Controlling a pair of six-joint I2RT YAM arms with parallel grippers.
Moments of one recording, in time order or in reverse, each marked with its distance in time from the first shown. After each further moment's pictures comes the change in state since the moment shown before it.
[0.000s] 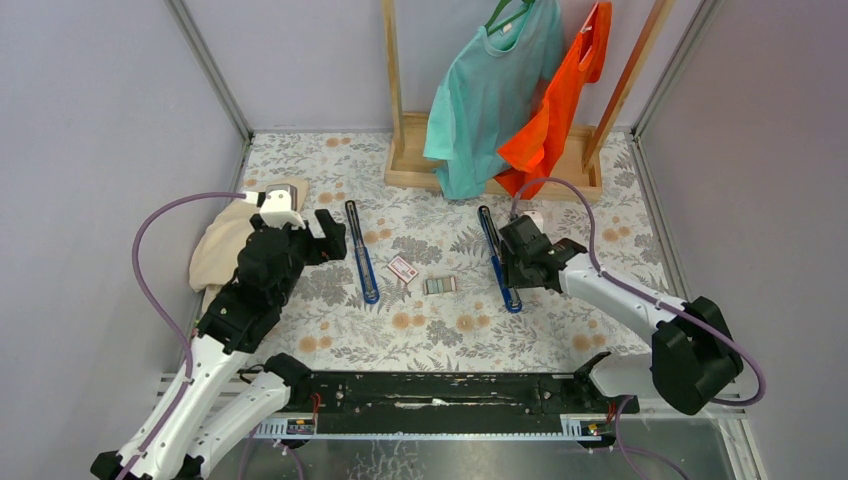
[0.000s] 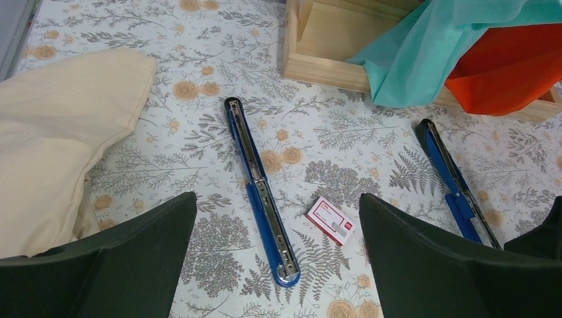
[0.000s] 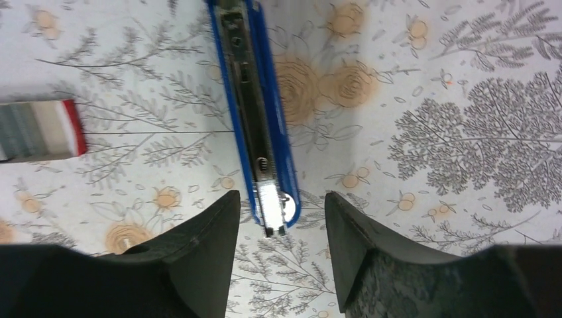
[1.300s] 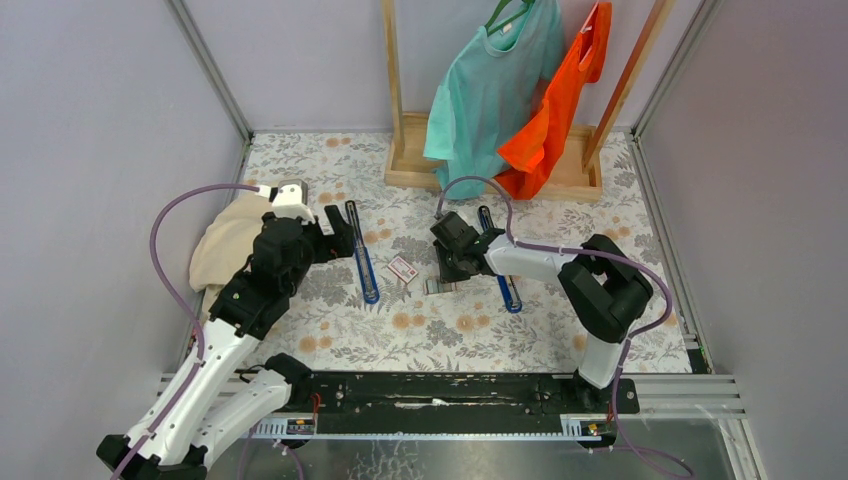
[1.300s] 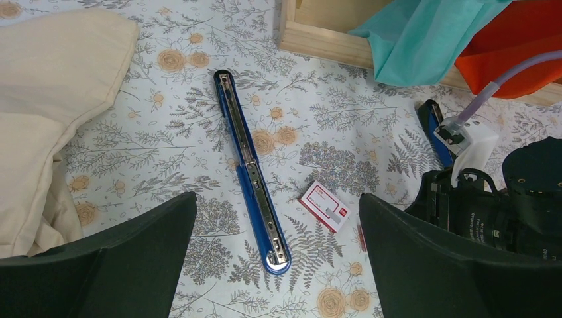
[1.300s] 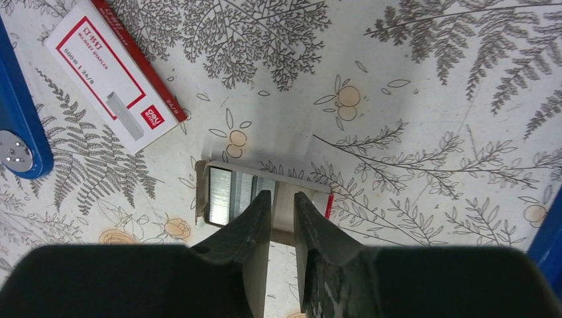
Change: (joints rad) left arm 0.013 0.086 0.007 -0.016 0.043 -0.061; right arm 0.215 0.491 0.294 0.265 -0.187 0.085
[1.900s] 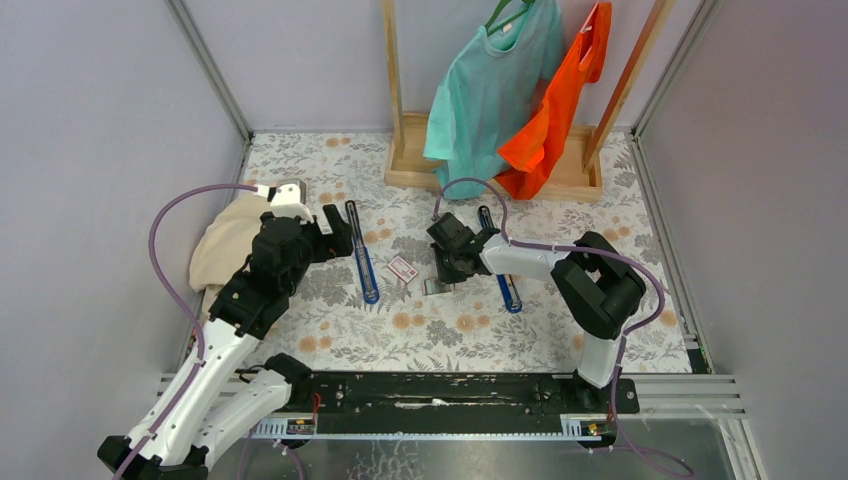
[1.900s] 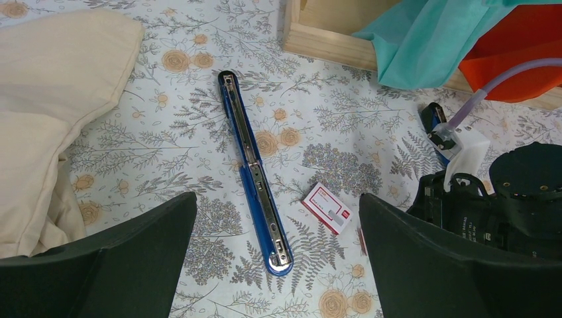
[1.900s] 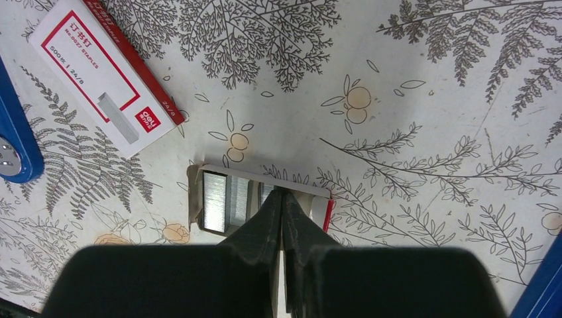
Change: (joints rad) left arm 0.014 0.000 0.000 0.000 0.001 0.002; right arm 0.008 0.039 0.024 -0.014 -0.013 0.005
